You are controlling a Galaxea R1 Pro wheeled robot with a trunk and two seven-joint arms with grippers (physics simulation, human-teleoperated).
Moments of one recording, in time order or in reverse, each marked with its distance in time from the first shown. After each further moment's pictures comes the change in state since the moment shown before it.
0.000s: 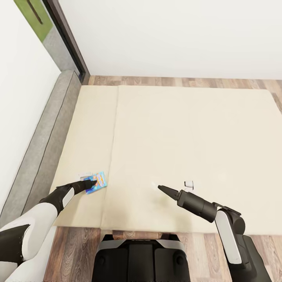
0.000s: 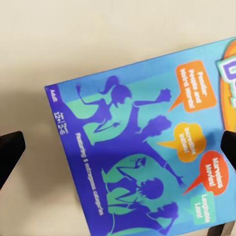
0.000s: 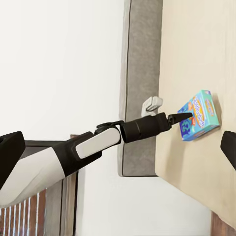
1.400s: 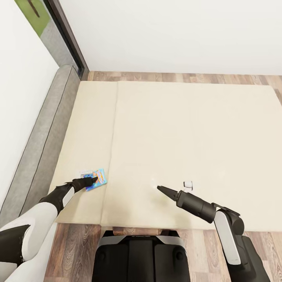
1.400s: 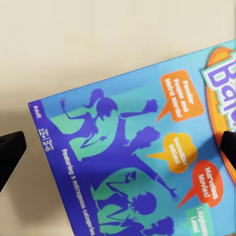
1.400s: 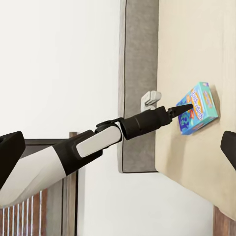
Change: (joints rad) left arm 0.001 0.001 -0.024 -0.015 0.006 -0.079 -0.036; right arm 0.005 0.007 0.005 0.000 0.001 -0.005 0.000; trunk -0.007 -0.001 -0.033
